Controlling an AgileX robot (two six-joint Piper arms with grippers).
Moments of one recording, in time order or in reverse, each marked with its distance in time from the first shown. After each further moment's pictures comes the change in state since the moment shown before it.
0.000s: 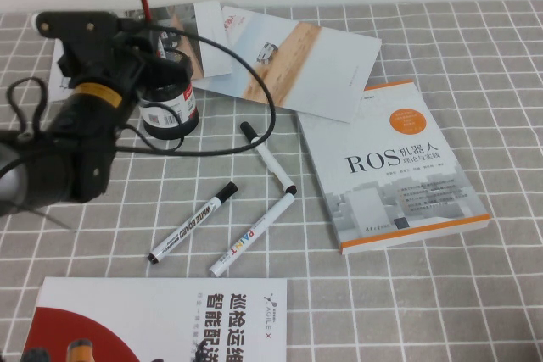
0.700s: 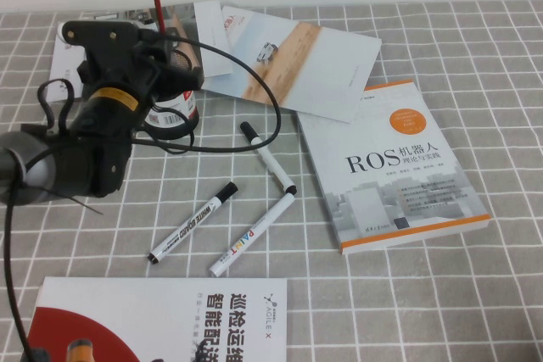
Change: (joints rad) right arm 0.000 0.000 0.000 0.000 0.000 0.000; left arm 0.009 0.135 -0.090 0.027 -0.001 -0.005
